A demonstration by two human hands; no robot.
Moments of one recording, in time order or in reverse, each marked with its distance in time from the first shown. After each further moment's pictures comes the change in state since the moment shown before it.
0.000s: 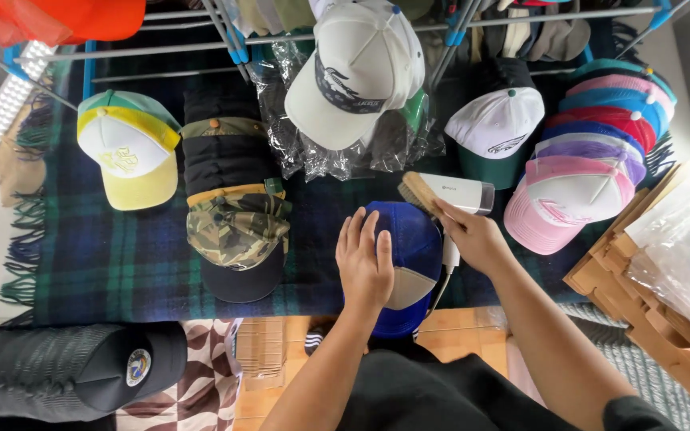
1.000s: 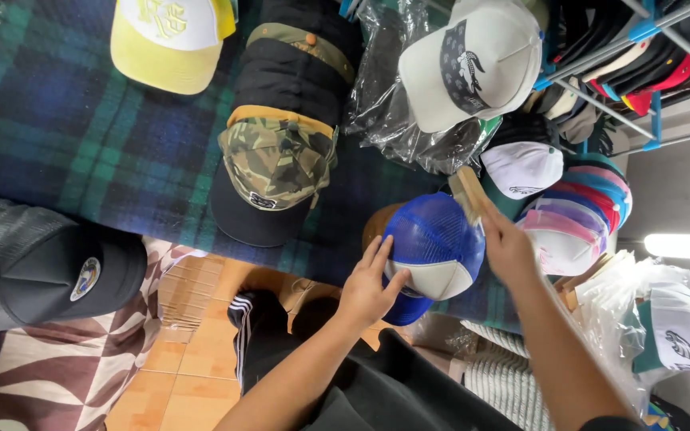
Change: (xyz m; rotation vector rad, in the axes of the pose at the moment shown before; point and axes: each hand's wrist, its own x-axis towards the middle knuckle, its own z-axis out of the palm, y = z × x) left_hand -0.055 -0.071 -0.068 -0.463 -0.600 -0.462; right_hand -0.027 -0.082 0.006 -0.357 0.160 -0.282
